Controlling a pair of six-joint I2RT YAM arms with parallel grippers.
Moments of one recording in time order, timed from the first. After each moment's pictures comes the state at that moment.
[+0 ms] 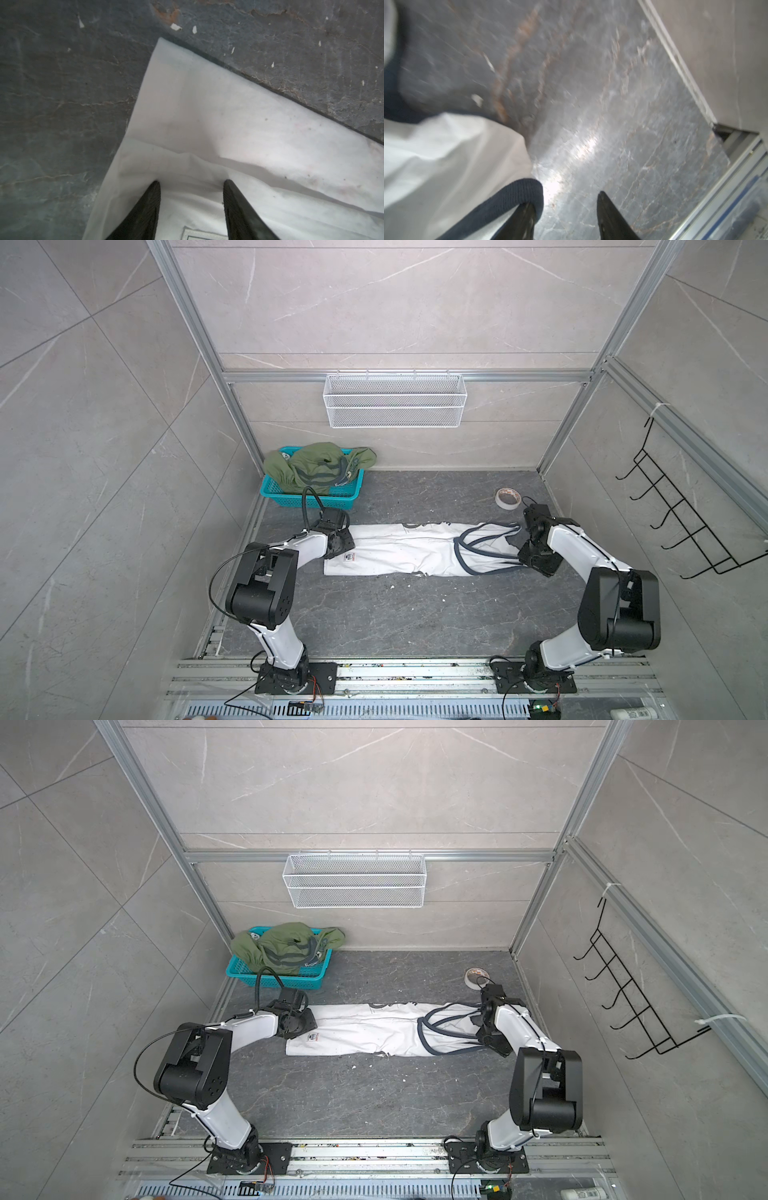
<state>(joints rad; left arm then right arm) -0.26 1.74 0.94 -0.27 -0.05 -0.62 -0.09 1.59 1.08 -0.94 0.34 0.63</state>
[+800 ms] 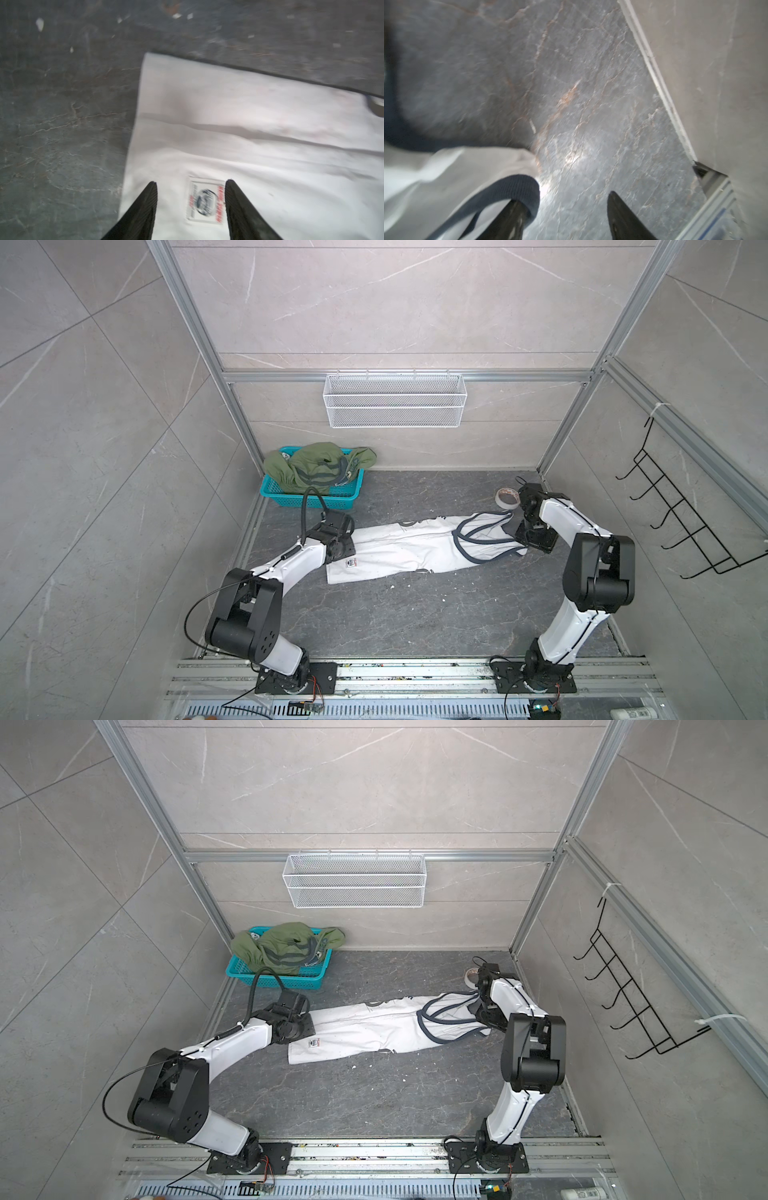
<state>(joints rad) -0.43 1.50 0.97 -0.50 -0.16 -0.59 -0.09 1.81 1.36 -1.01 0.35 0.52</state>
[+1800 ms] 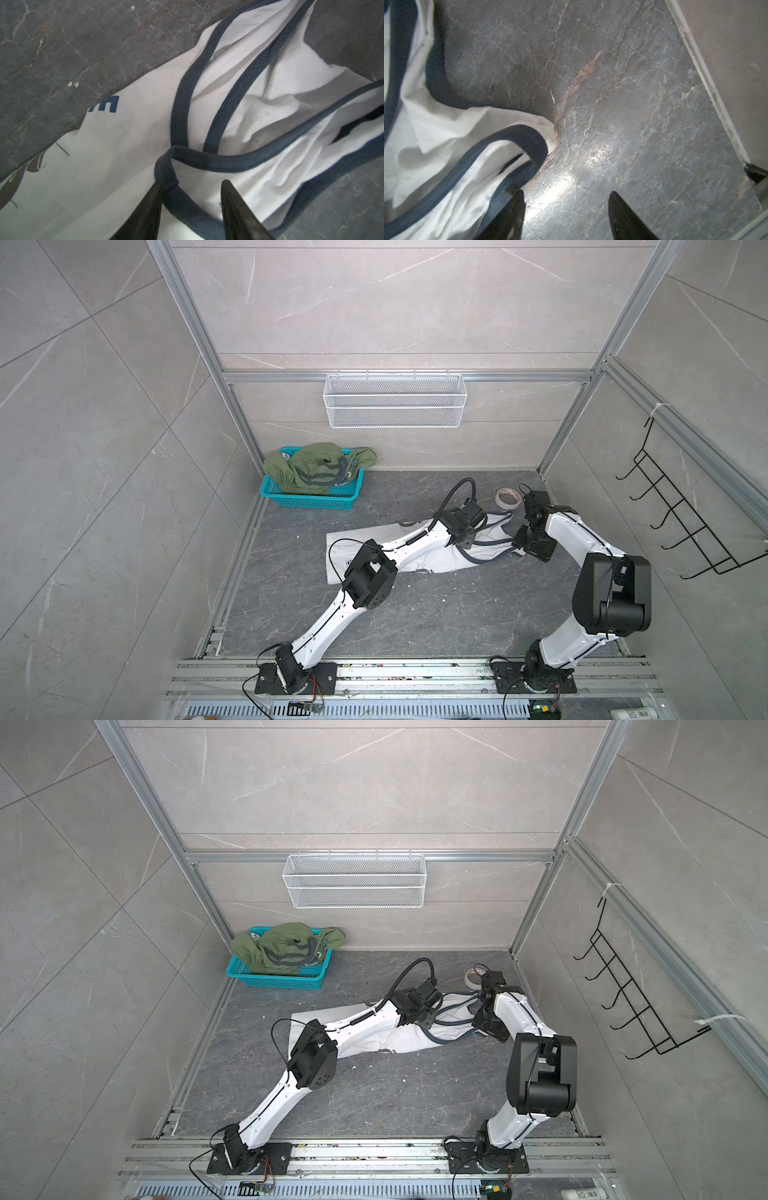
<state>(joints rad) -0.97 2.53 2.33 -0.79 -0.24 -0.36 -0.09 1.66 1.17 -0.88 0.24 0.53</state>
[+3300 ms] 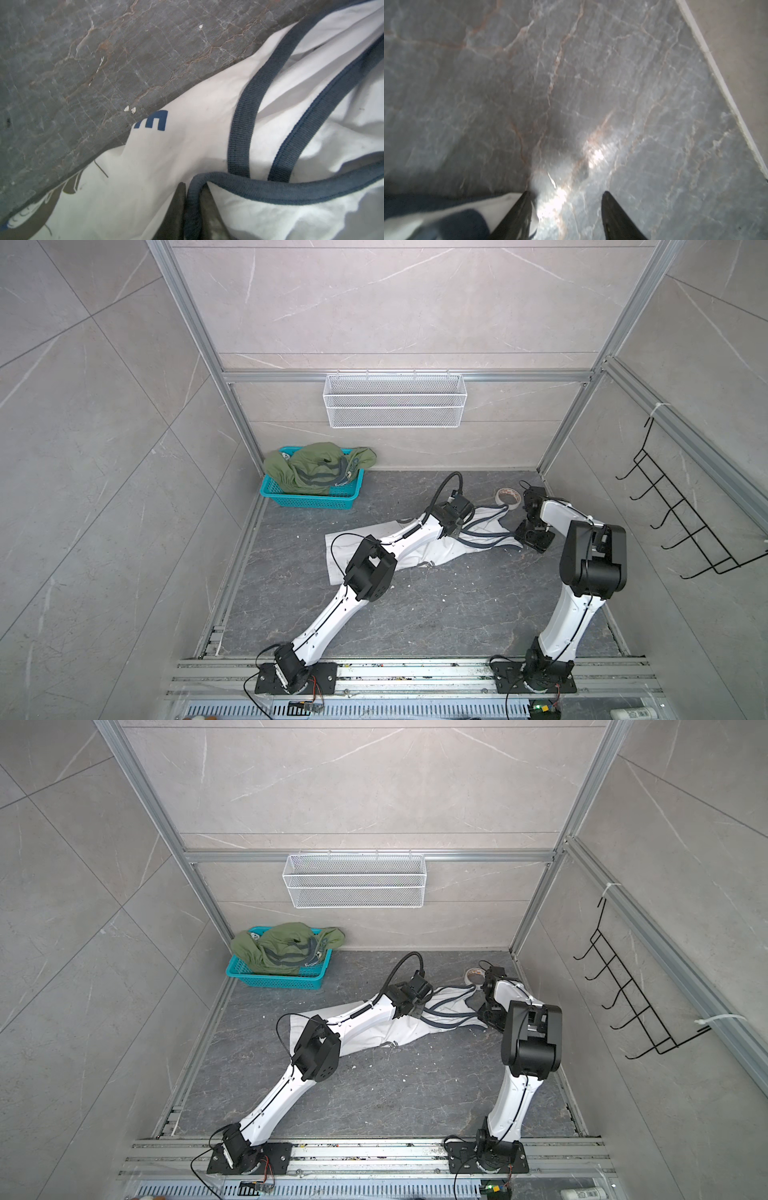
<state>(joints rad) -0.90 2.62 2.39 -0.75 -0.31 -0.35 -0.17 2.00 1.40 -0.84 0.28 0.56</state>
